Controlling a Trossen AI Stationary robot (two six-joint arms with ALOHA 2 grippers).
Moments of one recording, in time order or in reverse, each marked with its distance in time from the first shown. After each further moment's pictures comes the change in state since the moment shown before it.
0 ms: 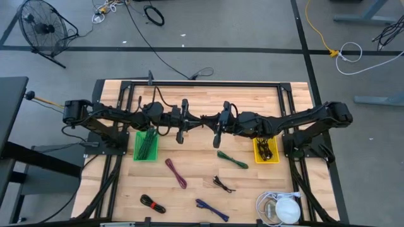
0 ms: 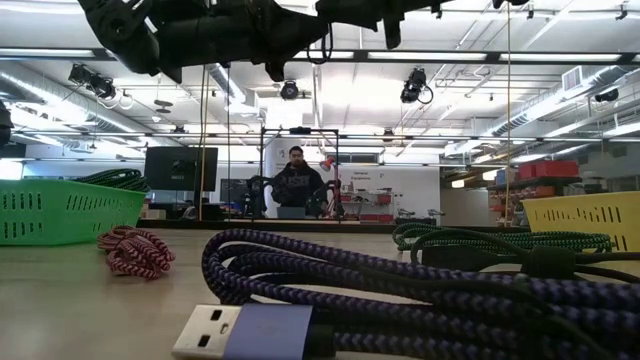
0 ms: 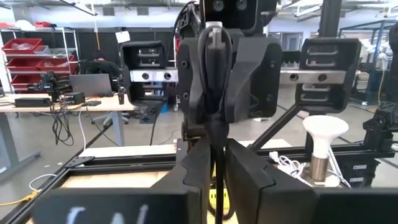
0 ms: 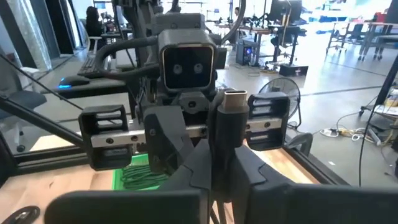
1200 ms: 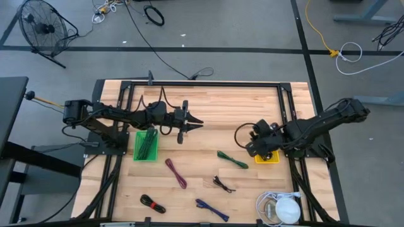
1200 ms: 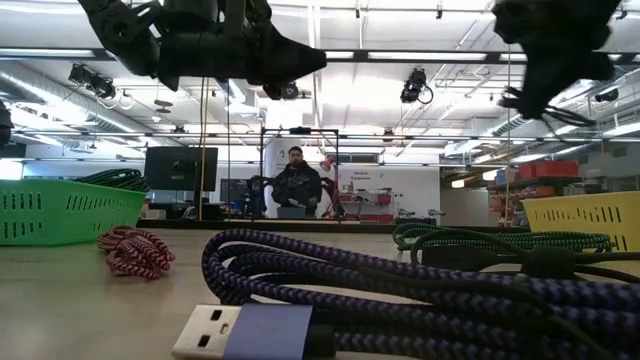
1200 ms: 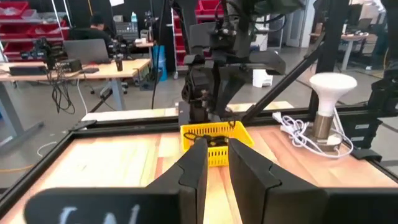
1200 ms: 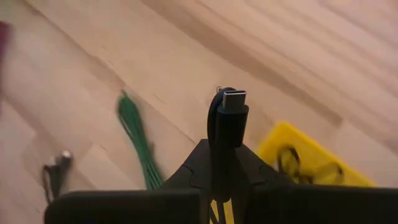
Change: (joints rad) left arm 0.034 0.000 -0.002 -0.154 0.029 0.053; right arm 0.273 -0.290 0.004 -1.492 0.078 1.197
